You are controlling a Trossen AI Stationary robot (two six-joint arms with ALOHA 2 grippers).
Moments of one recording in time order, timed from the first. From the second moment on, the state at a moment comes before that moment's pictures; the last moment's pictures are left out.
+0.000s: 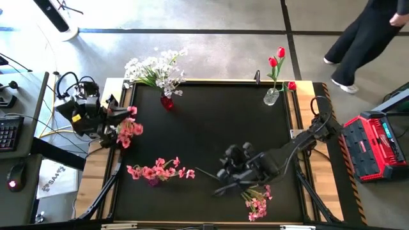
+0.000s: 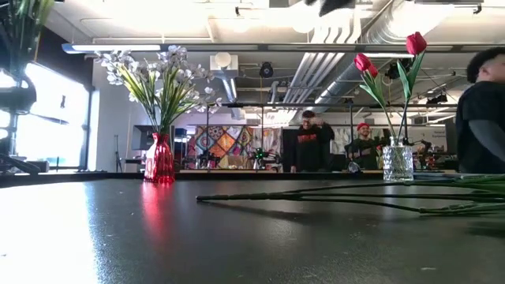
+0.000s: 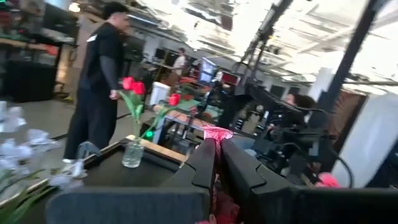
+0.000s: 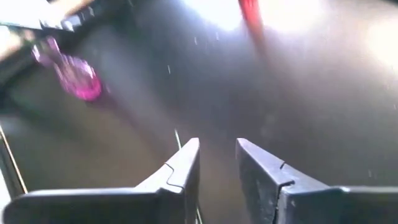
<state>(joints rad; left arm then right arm) -1.09 0.27 0.62 0.16 -1.27 0.14 0.56 1.74 1.55 -0.94 0.69 1.20</state>
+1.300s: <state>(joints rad) -0.83 0.66 0.98 0.65 -1.16 0.51 0.08 1.75 1.84 -0.25 0.18 0.15</state>
